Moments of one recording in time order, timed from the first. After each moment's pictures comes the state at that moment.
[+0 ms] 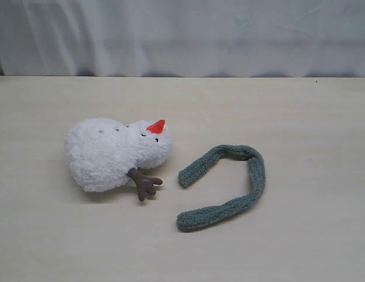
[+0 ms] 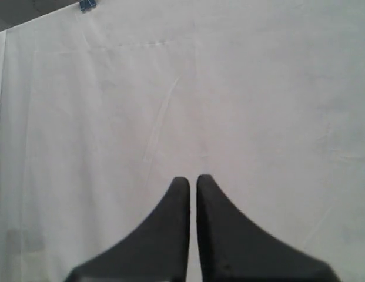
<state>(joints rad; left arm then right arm) -0.06 0.05 -0.04 0.05 -0.33 -0.25 0.13 0.00 -0.02 0.04 -0.44 0.17</state>
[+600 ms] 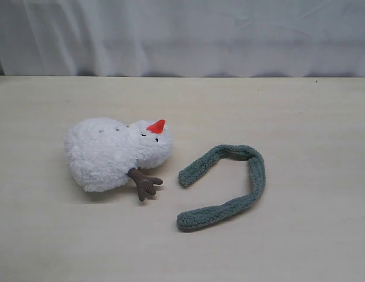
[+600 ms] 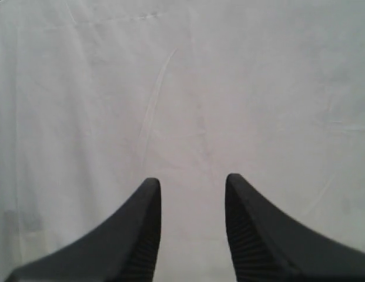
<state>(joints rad) -0.06 0.81 -0.25 0.17 -0.74 -0.29 0.13 0.19 -0.11 0.04 -0.41 0.19</state>
